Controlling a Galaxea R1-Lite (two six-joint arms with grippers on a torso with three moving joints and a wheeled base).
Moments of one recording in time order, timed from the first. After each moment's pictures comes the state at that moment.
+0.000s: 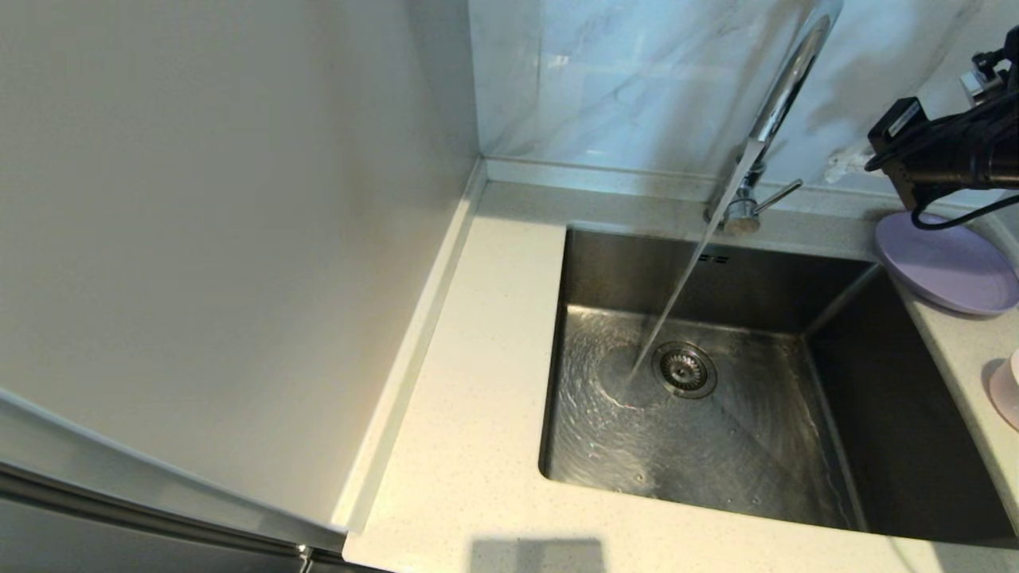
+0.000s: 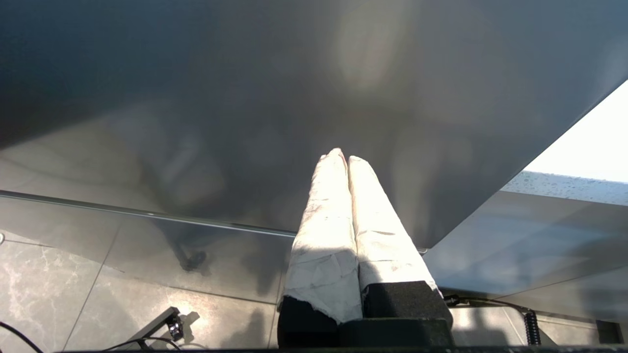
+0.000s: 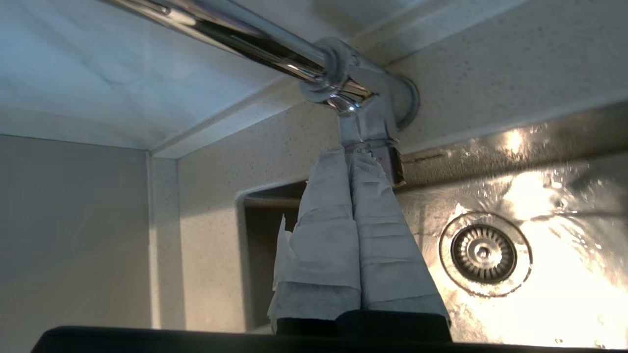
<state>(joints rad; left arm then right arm) 0.00 0.00 0.00 0.00 0.00 0.00 -0.15 1.89 -1.84 0.16 0.31 0.73</state>
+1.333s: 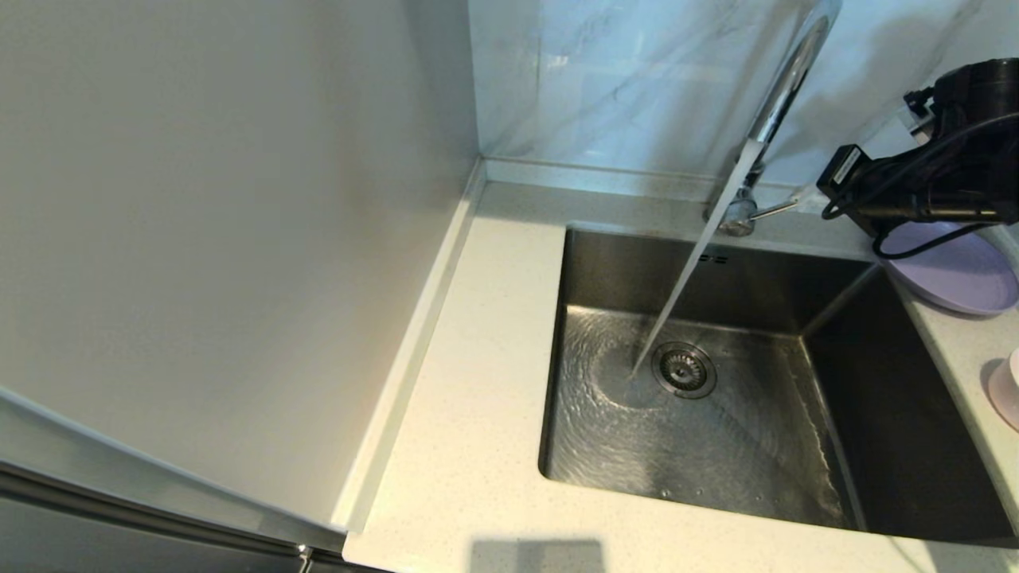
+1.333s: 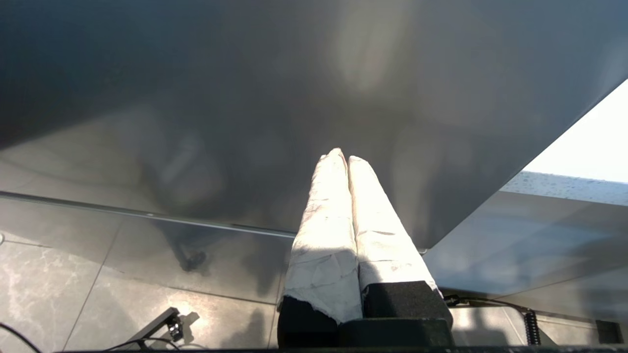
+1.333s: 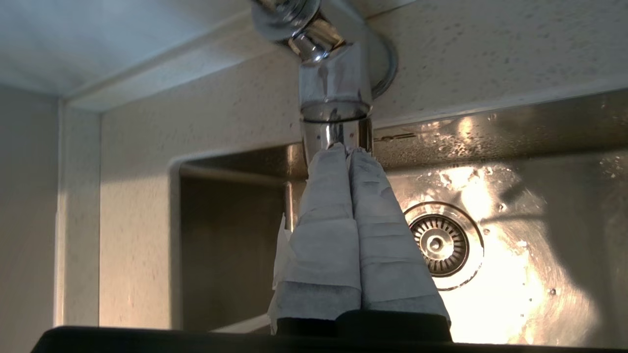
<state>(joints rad) 0.00 0.00 0.00 0.00 0.00 0.00 -0.08 1.94 -1.78 0.20 0.26 0.54</state>
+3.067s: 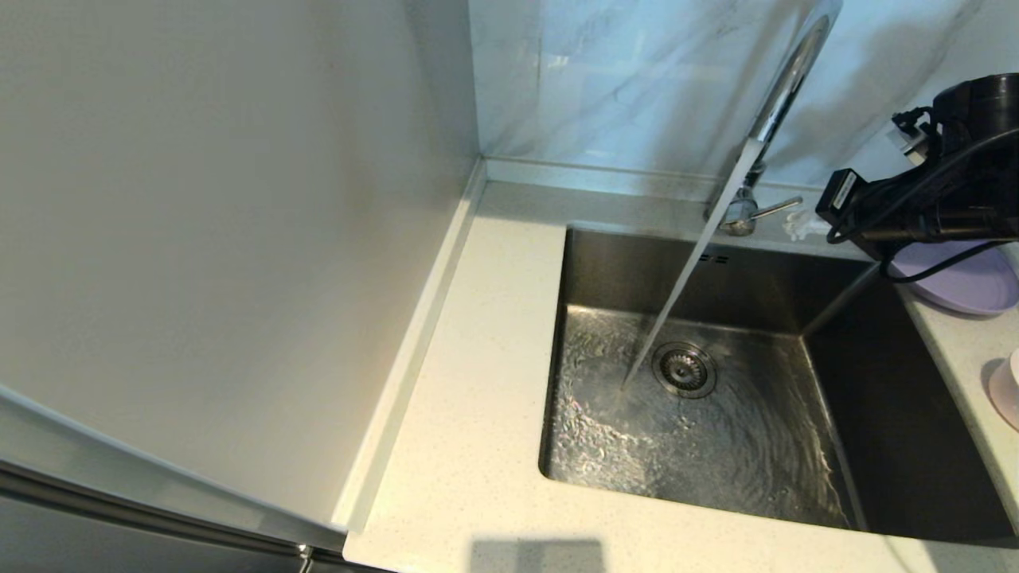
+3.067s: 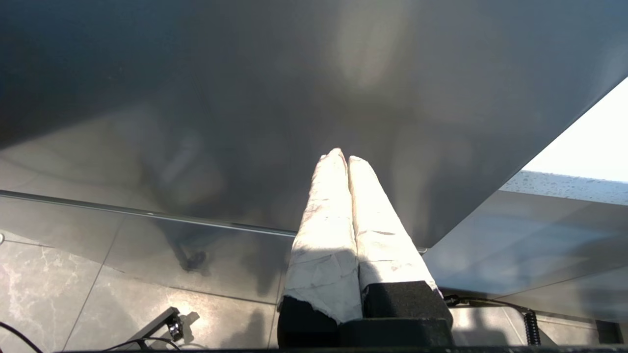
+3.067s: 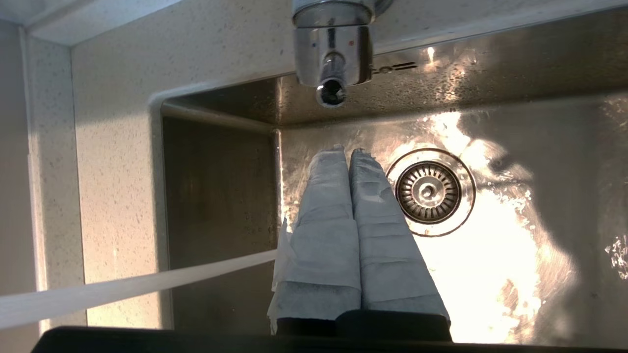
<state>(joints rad) 0.00 0.00 0.00 0.00 0.00 0.00 -0.08 1.87 -1.66 0.21 0.27 0.49</state>
